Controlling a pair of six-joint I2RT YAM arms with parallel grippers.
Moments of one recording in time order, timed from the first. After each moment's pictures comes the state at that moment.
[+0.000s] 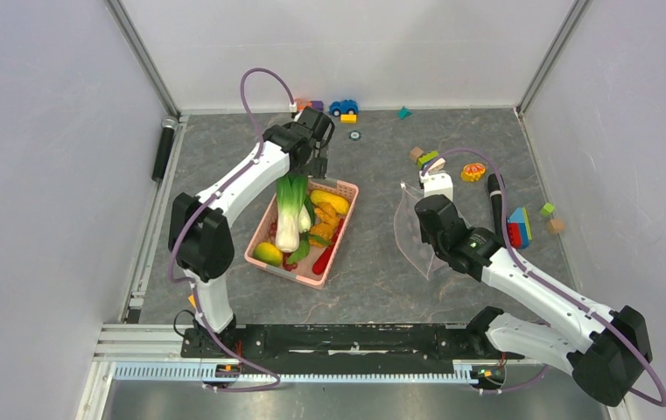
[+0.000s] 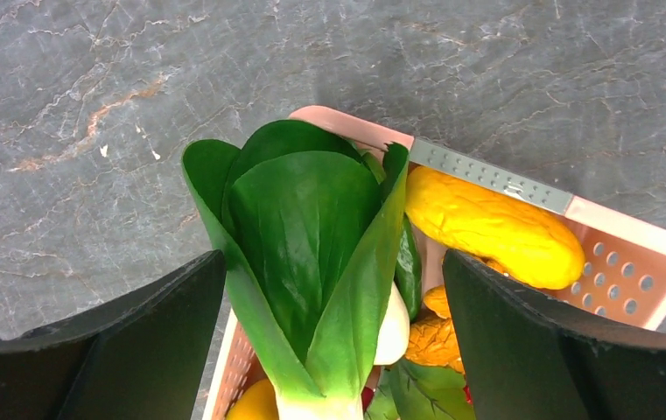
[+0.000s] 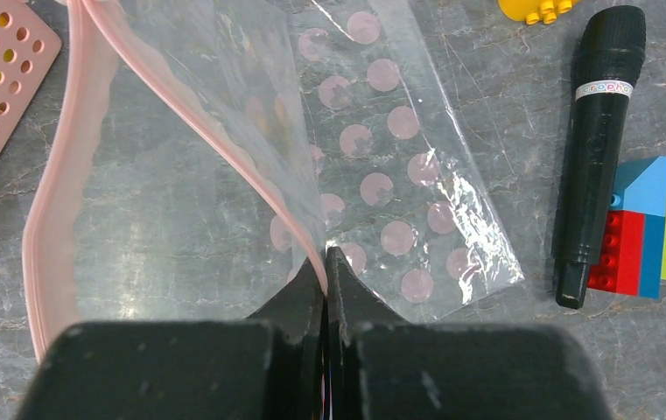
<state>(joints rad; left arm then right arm) -0.55 1.87 1.70 -0.89 -0.43 -0.36 0.69 1.01 0.74 -0.47 0.57 0.29</state>
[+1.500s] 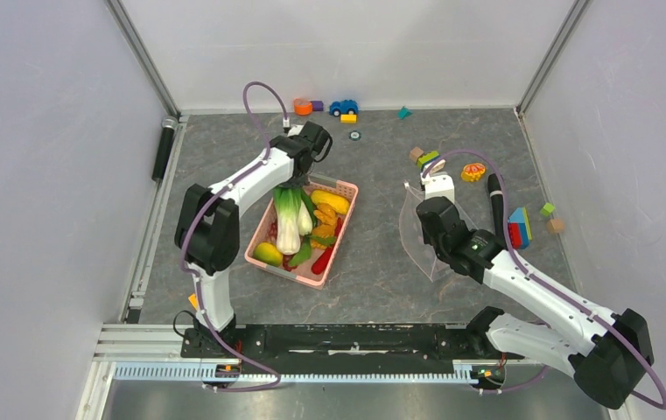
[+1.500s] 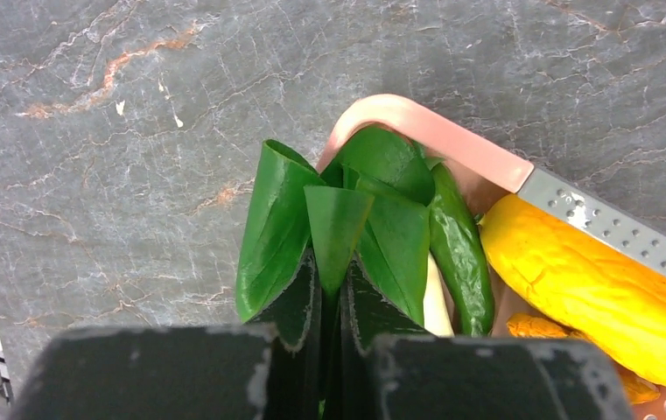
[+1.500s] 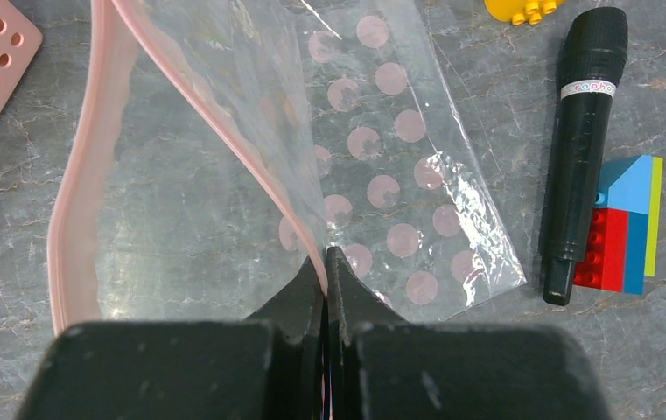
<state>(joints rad) -0.52 1.95 1.61 -0.86 -0.55 -0.45 0.69 0.99 0.72 -0.48 0.59 0.27</state>
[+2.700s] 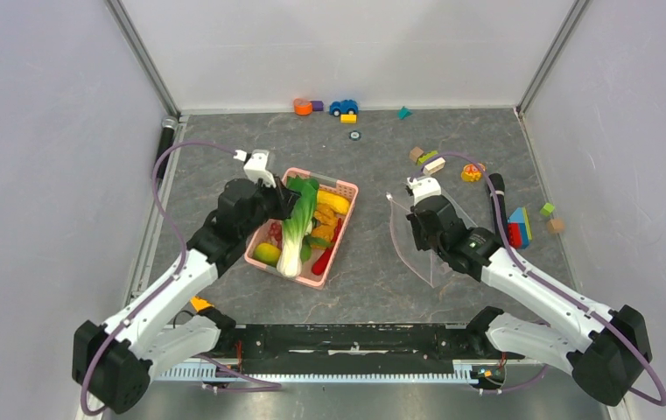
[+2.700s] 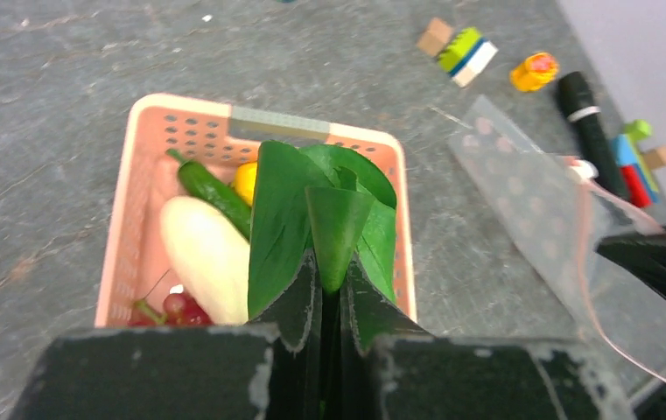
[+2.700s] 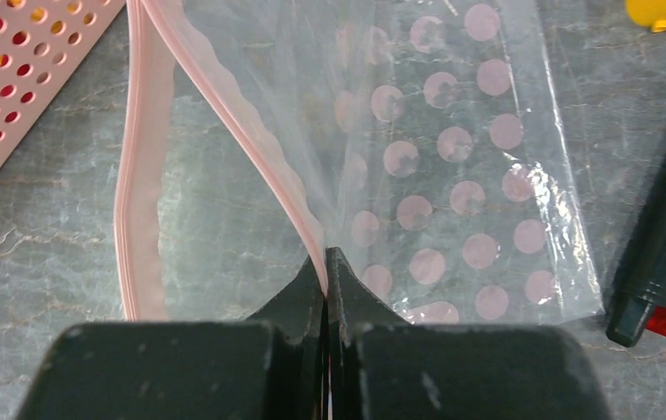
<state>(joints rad) -0.52 1.01 0.76 -0.09 -0.05 -0.39 0.69 1.01 0.73 -0.48 0.38 0.21</state>
